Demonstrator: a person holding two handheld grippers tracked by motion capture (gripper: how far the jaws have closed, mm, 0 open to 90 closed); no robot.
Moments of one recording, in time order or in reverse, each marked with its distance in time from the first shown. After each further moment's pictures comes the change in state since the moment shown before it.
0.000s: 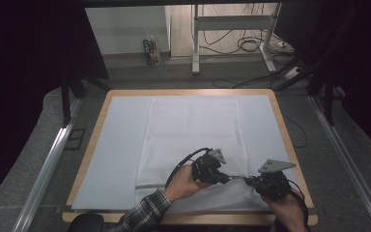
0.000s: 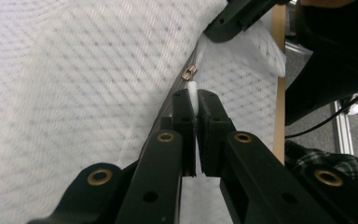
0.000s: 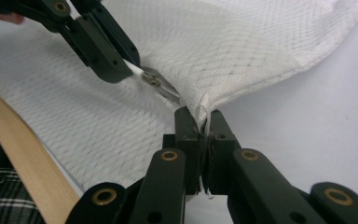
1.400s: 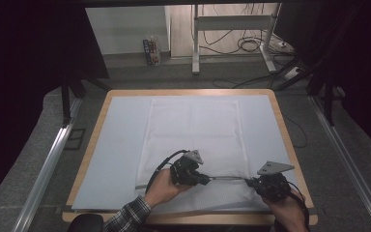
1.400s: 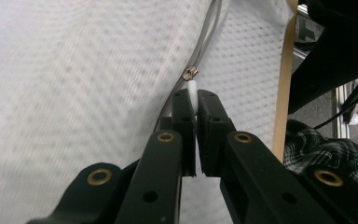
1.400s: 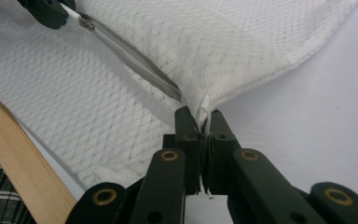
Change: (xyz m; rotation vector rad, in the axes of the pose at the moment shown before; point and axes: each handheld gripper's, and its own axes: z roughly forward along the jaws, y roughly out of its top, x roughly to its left) left arm 0.004 -0.050 -0.037 -0.030 0.041 -0.111; right arm 0.002 -0.004 0.001 0.024 -0.040 -0.024
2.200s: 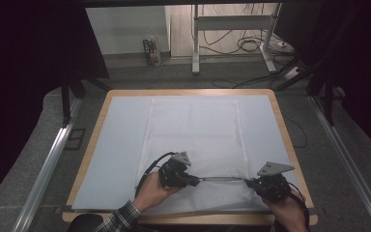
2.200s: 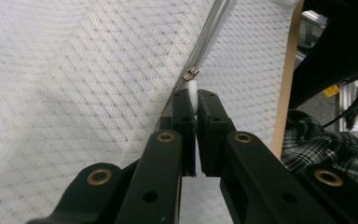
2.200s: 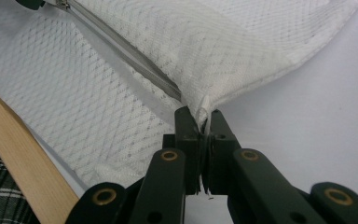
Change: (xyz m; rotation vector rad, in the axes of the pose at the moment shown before) left arm 0.002 -0.024 -0.020 -0.015 0.022 -0.041; right arm 0.001 -0.001 -0.001 0.002 0.003 -0.010
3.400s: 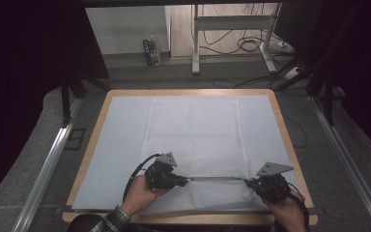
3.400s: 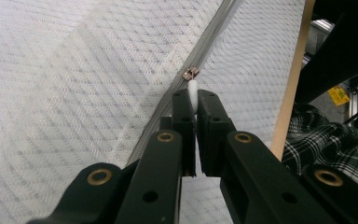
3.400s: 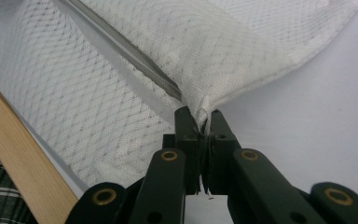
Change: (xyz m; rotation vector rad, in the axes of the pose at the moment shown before) left arm 0.005 -0.027 -0.026 -0.032 0.038 -0.046; right arm 0.001 0.000 0.001 -0.003 0.000 -0.008
